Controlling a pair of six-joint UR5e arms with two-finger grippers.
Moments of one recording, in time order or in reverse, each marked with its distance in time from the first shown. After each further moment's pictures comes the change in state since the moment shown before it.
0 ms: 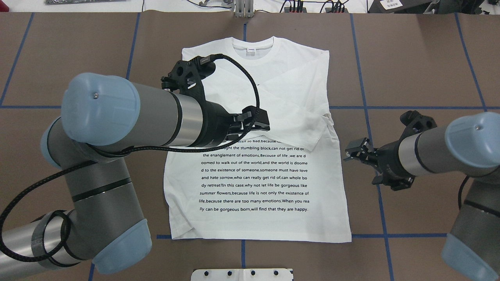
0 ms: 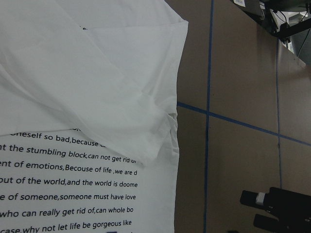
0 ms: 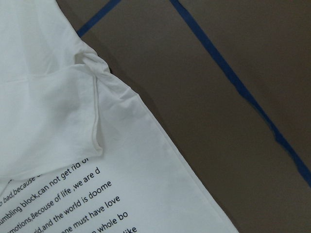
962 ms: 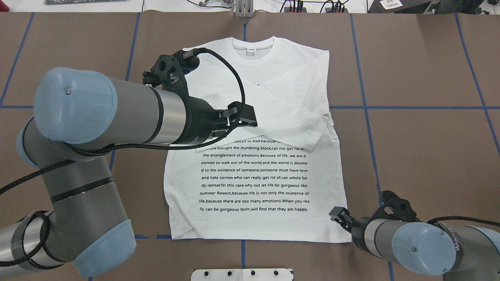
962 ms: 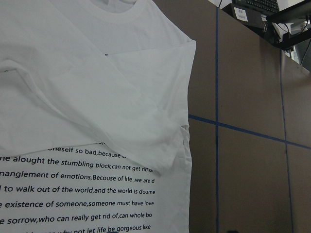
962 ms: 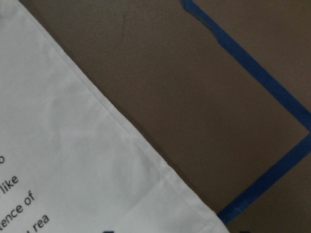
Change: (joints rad) left arm -0.016 0.028 -0.049 0.042 0.004 0.005; right arm -0.378 -0.075 -0.021 -0.008 -0.346 0.293
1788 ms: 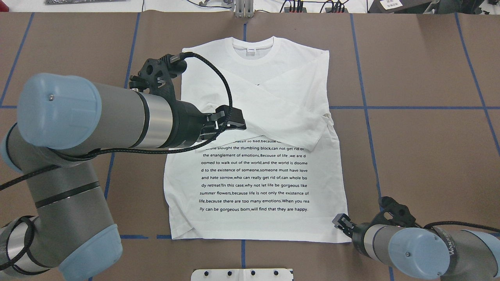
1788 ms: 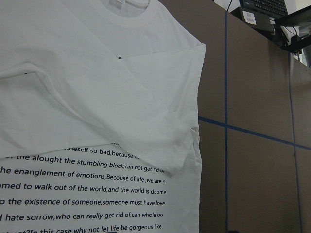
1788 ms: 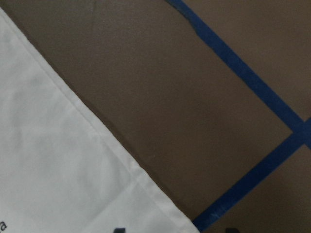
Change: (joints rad) left arm -0.001 0.052 -0.039 0.006 0.005 -0.001; right arm -0.023 -0.002 -0.028 0.000 0.002 0.002
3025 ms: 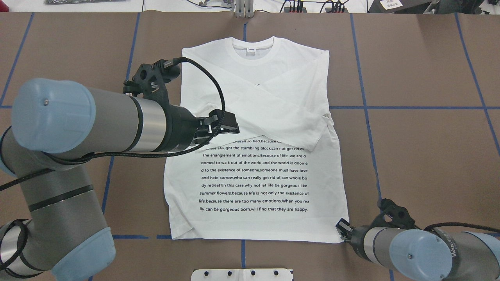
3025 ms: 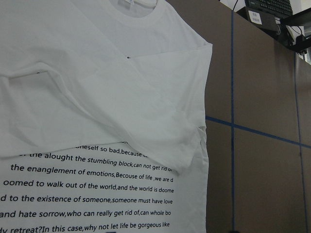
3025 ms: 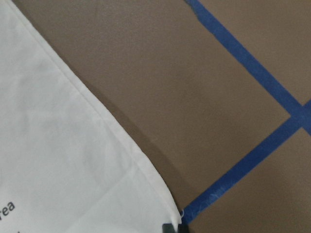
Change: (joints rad) left arm 0.006 0.043 -0.012 0.003 -0.006 -0.028; right arm -0.006 -0.003 0.026 0.000 0.020 0.000
